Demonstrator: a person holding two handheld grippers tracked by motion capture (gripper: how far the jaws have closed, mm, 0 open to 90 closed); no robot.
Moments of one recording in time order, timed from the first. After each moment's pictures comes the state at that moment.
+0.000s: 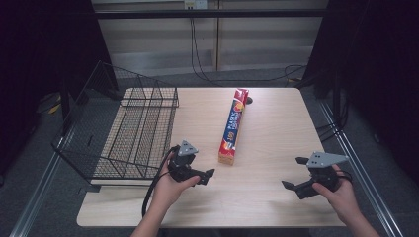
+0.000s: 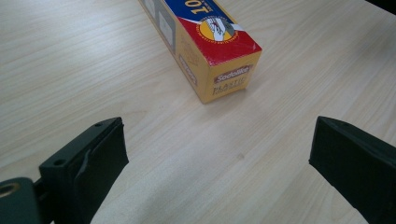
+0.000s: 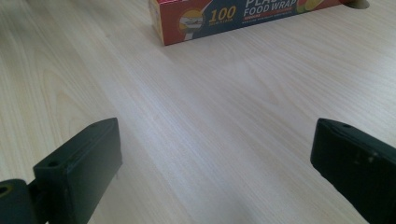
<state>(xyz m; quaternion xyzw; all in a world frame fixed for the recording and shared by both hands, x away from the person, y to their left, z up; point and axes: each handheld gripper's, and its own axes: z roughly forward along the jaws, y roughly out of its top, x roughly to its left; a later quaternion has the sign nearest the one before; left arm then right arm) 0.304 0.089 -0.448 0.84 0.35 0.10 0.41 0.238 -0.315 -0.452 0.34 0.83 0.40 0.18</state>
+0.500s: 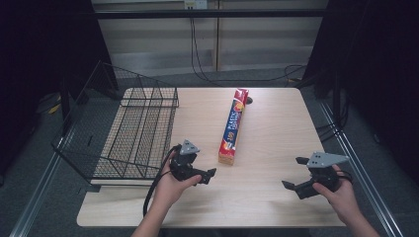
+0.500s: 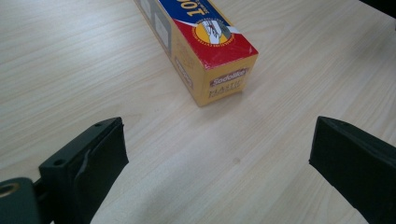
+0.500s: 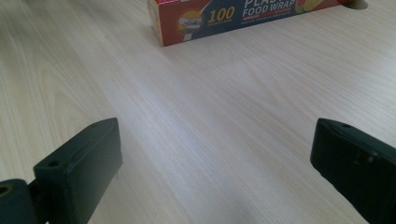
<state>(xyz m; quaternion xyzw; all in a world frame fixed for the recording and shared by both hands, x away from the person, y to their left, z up) 0.305 0.083 -0.447 0.84 0.35 0.09 0.42 0.238 -0.316 -0.453 0.34 0.83 0.40 0.18</state>
